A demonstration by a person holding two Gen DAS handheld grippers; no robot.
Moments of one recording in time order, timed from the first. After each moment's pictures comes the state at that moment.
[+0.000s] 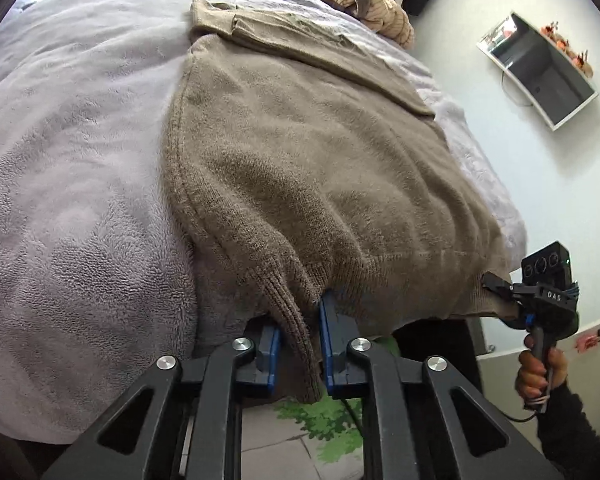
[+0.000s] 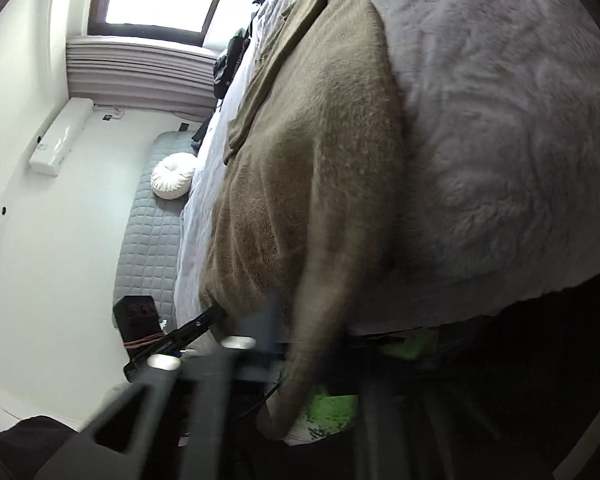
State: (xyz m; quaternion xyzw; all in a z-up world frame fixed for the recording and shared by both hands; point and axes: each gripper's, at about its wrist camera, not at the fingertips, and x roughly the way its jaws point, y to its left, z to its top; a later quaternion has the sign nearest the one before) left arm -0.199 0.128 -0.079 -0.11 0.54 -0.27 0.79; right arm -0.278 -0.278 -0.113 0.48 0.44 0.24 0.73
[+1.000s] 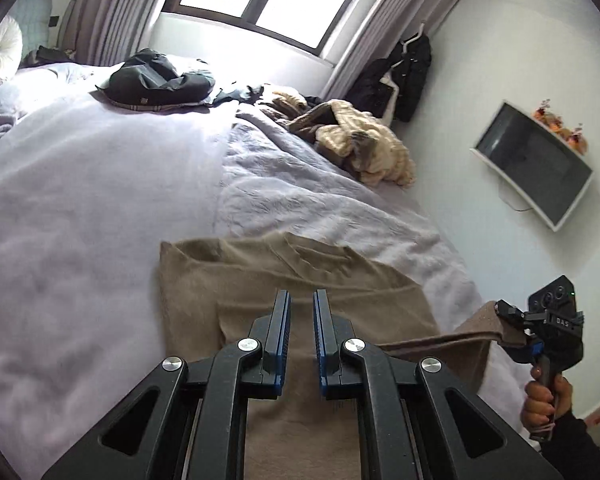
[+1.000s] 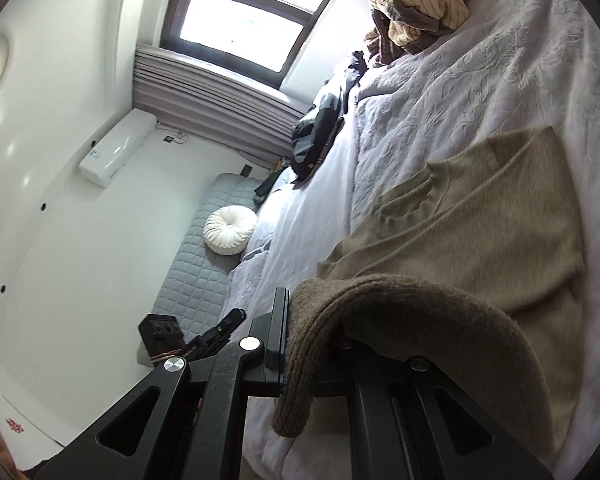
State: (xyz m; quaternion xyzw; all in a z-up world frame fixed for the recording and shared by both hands) left arm 0.062 0.096 0.043 -0.13 0.37 -0.24 0.89; right arm 0.010 -0.320 0.010 0.45 0.34 0.27 0.78
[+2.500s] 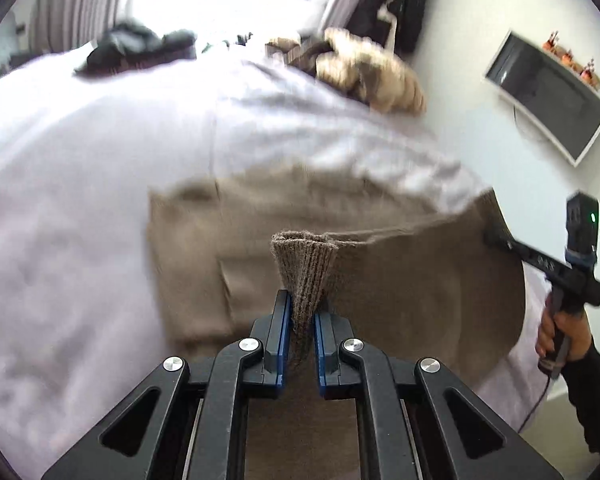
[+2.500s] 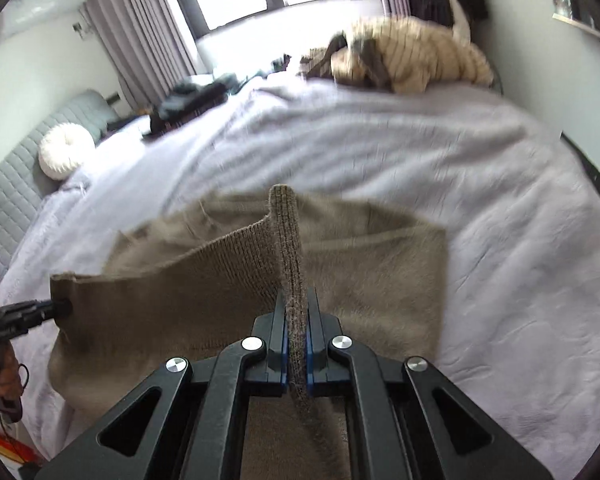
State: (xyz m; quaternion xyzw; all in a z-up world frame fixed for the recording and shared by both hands) left arm 0.055 0.070 0.014 -0.05 0.43 -0.25 0.86; right arm 0.024 -0.300 0.026 0.12 0.39 0.06 0.91
